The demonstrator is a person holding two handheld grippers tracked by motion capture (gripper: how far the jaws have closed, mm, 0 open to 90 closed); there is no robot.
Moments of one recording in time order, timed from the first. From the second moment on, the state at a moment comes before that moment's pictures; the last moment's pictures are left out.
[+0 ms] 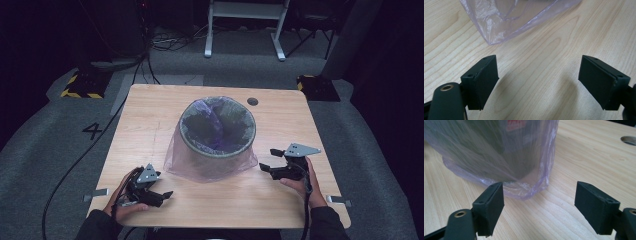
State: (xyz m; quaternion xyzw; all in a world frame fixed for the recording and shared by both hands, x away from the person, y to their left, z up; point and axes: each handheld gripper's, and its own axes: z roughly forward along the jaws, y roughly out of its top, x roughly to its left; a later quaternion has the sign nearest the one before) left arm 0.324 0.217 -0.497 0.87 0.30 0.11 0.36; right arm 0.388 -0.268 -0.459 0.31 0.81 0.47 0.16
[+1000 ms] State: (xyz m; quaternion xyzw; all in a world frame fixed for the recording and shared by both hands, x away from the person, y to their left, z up) left arm 0.329 0.221 -0.504 0.88 0.29 0.12 0.37; right arm 0.373 -0.266 -0.412 0.30 0.79 0.49 0.22
